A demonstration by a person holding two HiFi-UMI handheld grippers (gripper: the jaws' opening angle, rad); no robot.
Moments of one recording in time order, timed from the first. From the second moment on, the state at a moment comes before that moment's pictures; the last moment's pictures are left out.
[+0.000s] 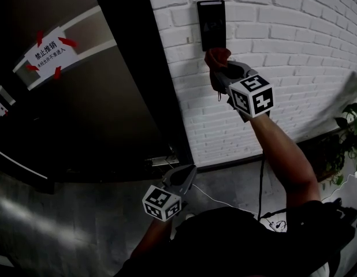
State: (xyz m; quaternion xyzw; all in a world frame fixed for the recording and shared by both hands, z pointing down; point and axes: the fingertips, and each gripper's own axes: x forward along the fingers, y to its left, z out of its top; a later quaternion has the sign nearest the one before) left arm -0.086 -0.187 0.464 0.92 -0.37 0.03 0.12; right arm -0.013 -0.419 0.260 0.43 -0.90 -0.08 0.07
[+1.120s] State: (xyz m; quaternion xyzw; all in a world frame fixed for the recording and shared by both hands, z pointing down) left arm -0.093 -0.181 0.467 0.91 -0.39 0.02 0.11; right arm -0.015 -0.435 0.064 0.47 -0.86 -0.20 -0.02
